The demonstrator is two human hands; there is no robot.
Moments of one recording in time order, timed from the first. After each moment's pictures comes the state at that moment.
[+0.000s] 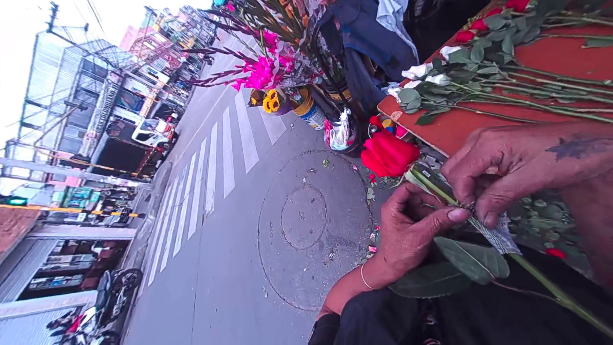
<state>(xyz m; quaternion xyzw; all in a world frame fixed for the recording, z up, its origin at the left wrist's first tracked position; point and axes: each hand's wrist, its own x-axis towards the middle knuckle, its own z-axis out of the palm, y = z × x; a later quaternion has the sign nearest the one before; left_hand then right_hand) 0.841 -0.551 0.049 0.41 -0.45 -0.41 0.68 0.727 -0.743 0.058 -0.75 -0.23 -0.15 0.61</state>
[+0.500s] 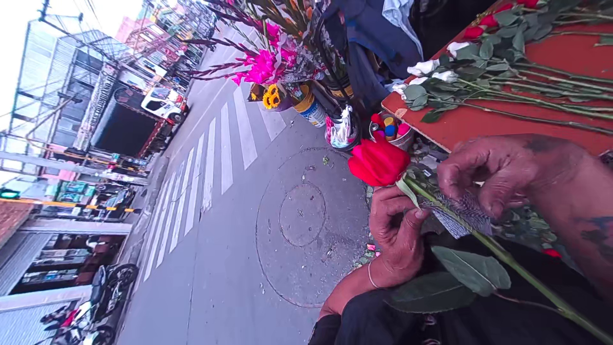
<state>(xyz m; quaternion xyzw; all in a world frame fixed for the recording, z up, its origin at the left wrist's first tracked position) 0.856 -0.550 0.024 0.42 -0.53 -0.07 0.73 0.751 -0.733 0.034 -0.60 -0.28 -0.04 0.75</state>
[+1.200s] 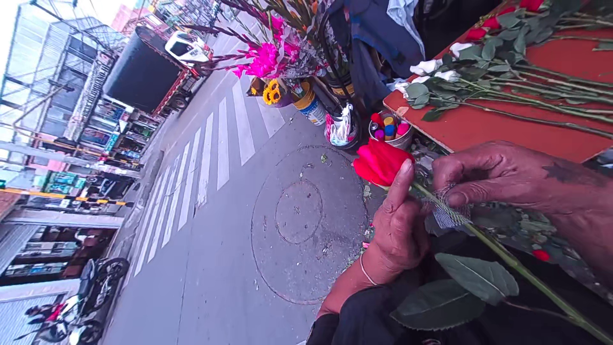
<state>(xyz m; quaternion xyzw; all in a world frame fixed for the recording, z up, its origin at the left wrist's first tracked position) 0.866 -0.533 0.040 0.47 -0.69 0.13 0.54 0.737 -0.688 0.049 -0.66 -0.12 -0.22 0.71</state>
